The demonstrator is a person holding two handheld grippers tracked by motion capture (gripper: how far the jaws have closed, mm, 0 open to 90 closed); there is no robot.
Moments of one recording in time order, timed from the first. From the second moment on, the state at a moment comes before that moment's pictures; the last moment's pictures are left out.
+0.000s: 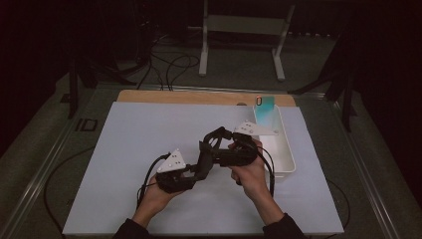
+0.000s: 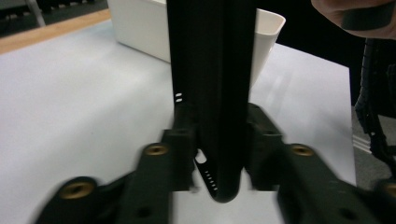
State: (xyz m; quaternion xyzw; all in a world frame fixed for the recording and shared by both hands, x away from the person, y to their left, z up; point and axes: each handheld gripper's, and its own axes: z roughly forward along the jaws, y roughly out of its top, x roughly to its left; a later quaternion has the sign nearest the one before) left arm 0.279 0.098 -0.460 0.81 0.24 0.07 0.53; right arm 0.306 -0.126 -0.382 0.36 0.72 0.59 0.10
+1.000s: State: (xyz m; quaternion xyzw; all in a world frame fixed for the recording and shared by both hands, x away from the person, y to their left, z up) left arm 0.277 0.145 -0.455 0.76 0.34 0.20 0.53; right arm 0.306 -0.130 -0.384 0.37 0.72 0.58 0.11
